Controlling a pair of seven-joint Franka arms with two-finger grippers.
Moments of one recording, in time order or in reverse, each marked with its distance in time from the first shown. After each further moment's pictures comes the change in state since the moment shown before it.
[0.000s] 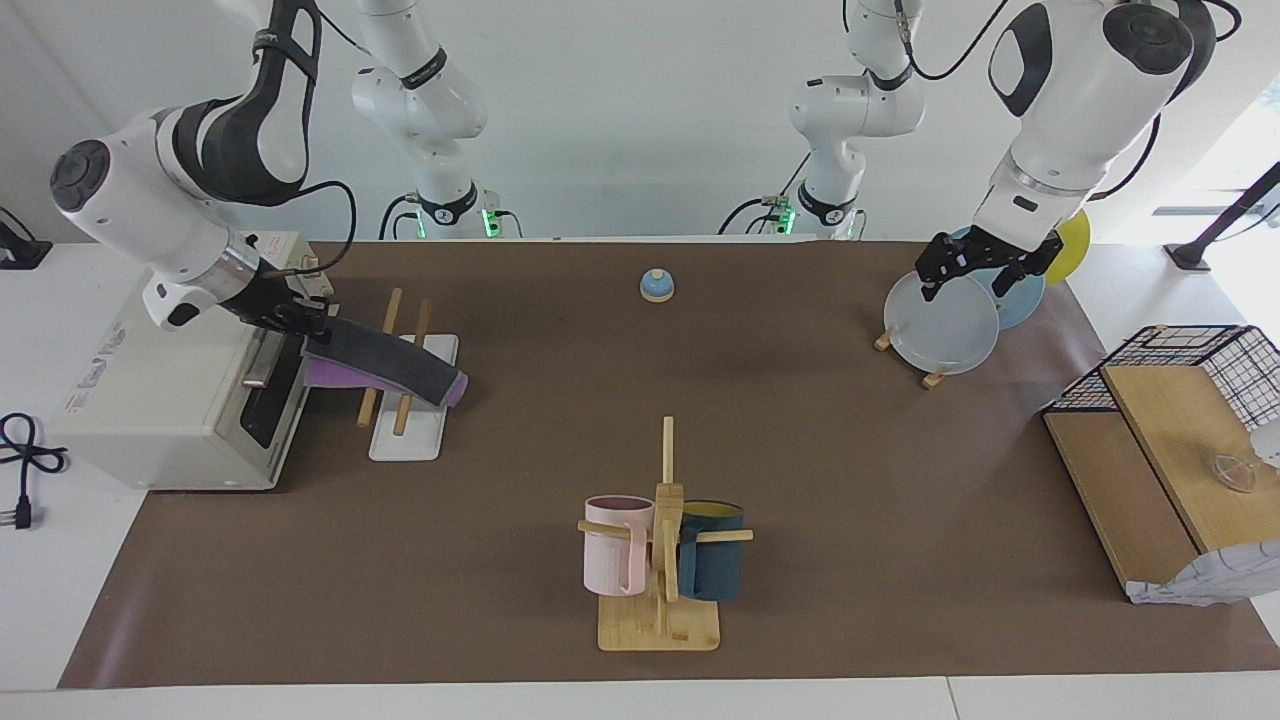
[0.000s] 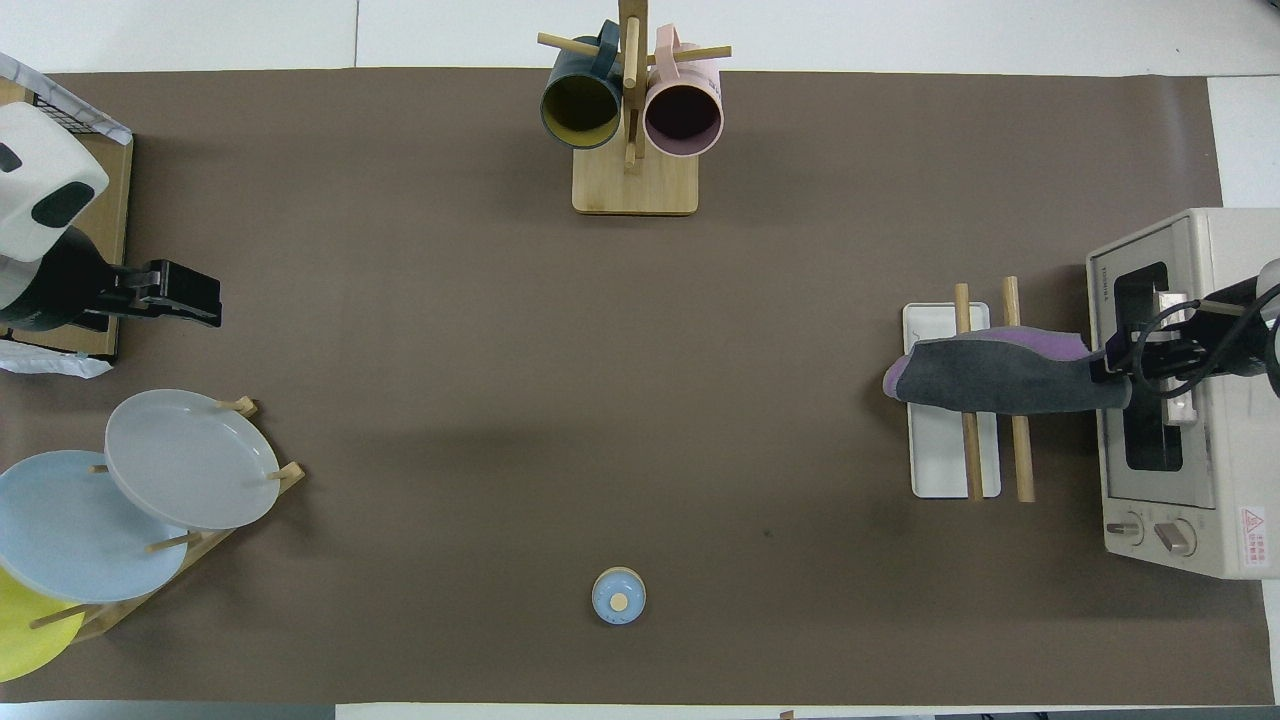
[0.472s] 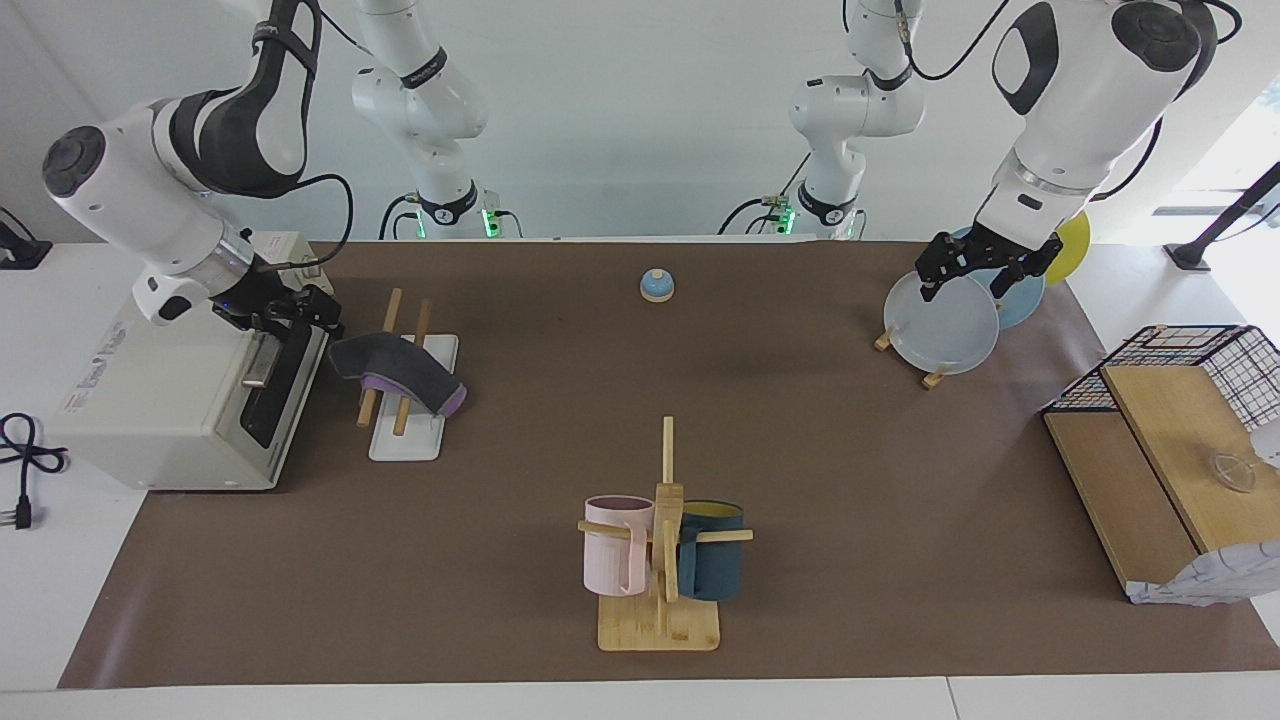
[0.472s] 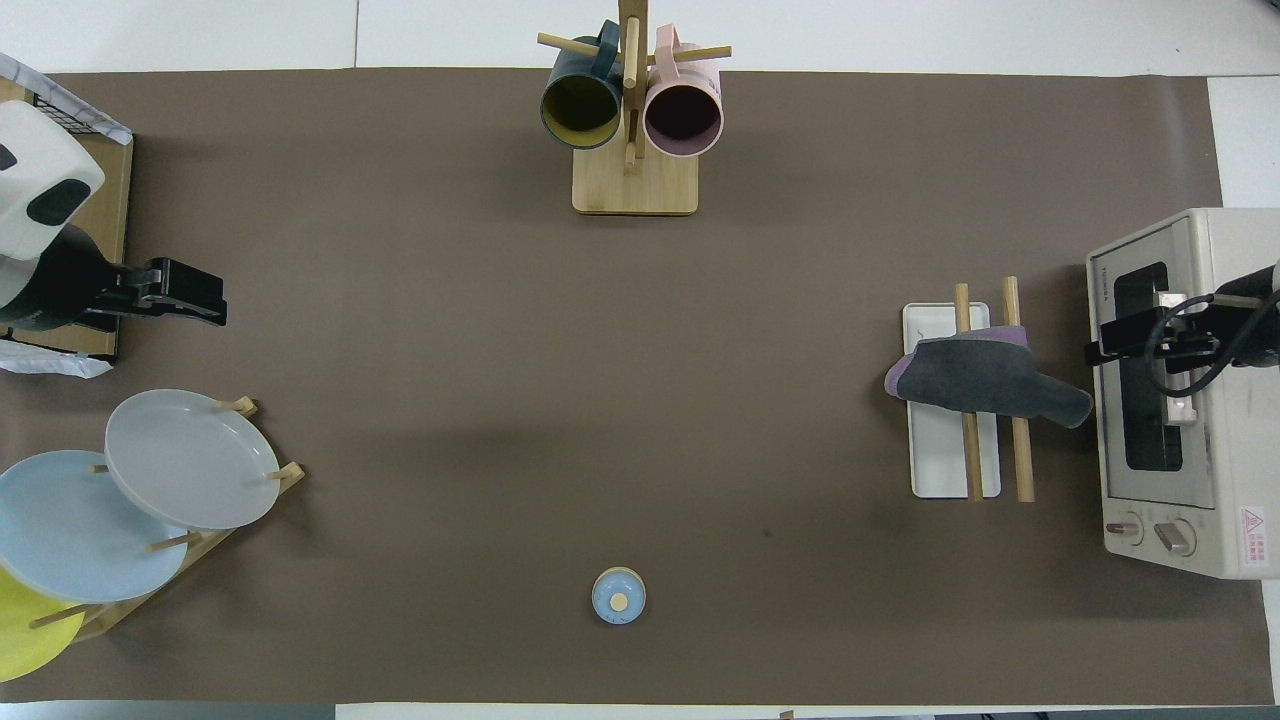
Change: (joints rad) left arm 0.001 0.000 0.004 0.000 -0.035 0.002 0.000; right arm 0.004 -0.004 0.003 0.047 -0.029 0.006 -0.026
